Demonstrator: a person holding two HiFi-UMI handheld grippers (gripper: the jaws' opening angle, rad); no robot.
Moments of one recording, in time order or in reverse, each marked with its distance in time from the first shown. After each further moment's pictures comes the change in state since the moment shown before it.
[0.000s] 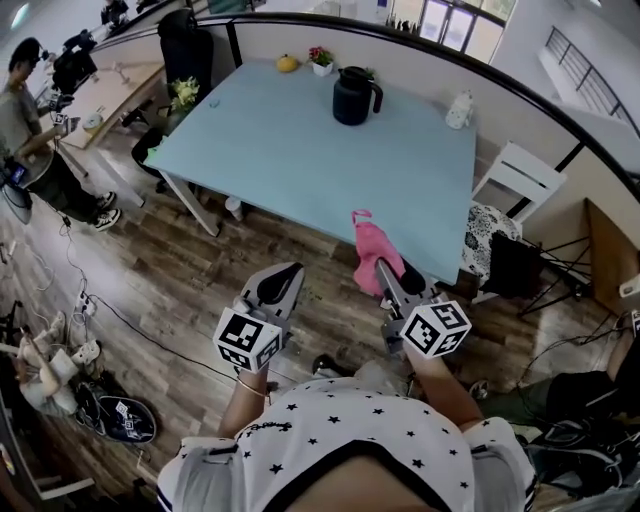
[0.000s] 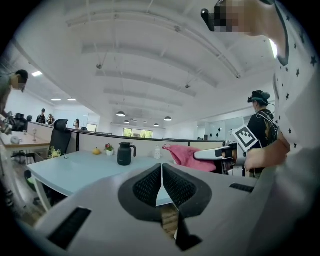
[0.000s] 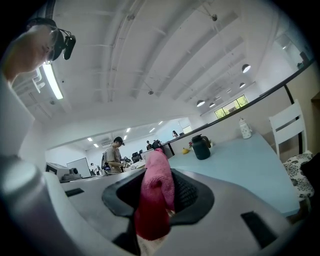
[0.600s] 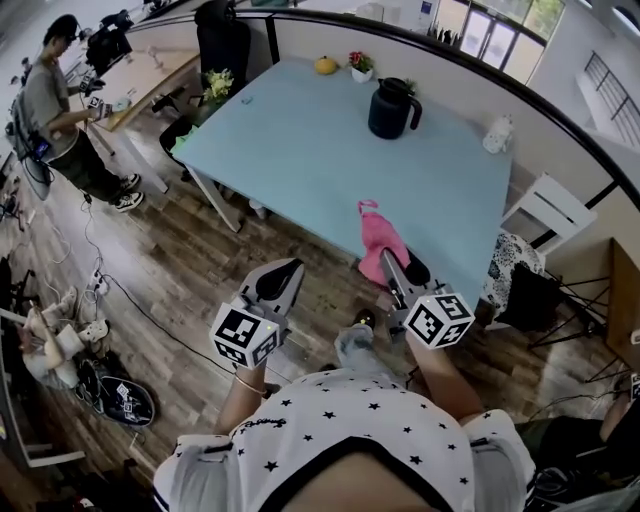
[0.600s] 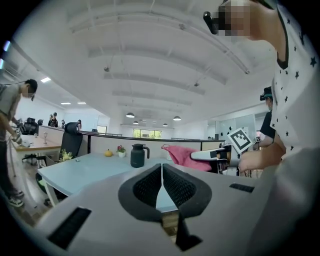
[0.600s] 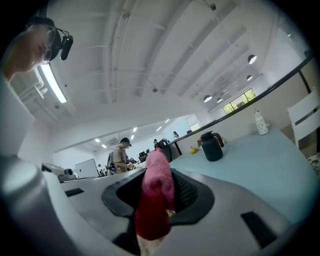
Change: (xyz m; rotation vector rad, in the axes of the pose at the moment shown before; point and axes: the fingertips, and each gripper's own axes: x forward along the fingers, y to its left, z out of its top) left arm 0.007 0.061 0.012 -0.004 -0.005 0.115; right arm 0.087 -0.010 0.014 0.005 0.013 0.101
